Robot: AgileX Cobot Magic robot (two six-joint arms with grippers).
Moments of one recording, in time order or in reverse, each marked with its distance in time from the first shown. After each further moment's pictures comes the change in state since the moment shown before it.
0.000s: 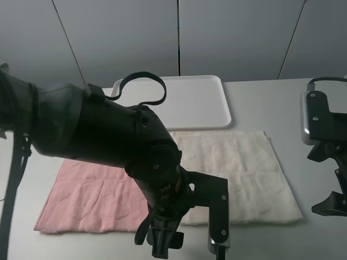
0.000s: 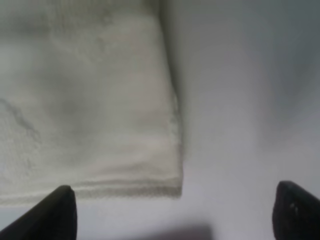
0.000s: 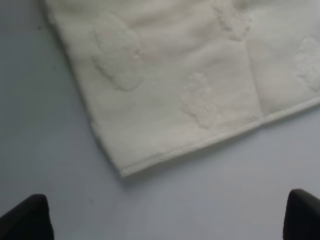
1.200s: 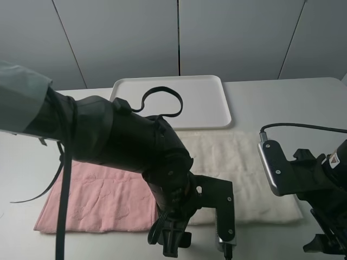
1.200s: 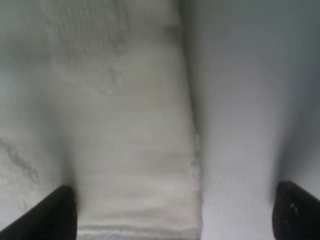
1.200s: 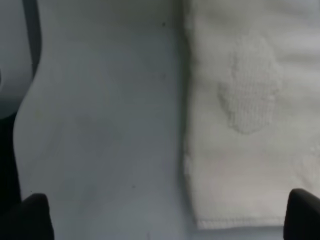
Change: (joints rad) left arm 0.000 0.089 -0.049 0.008 -0.031 -0.023; right arm 0.272 0.173 0.085 -0.055 -0.118 0.015
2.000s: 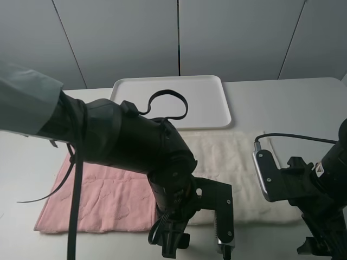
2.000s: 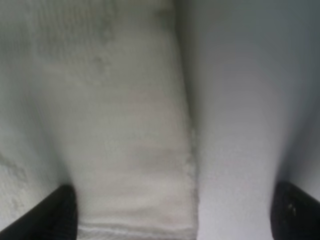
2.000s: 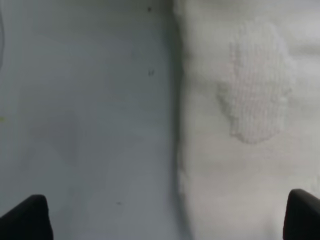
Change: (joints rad) left arm 0.000 0.032 -0.020 0.014 0.038 -0.003; right arm 0.008 0.131 0.040 -0.023 -0.138 0.012
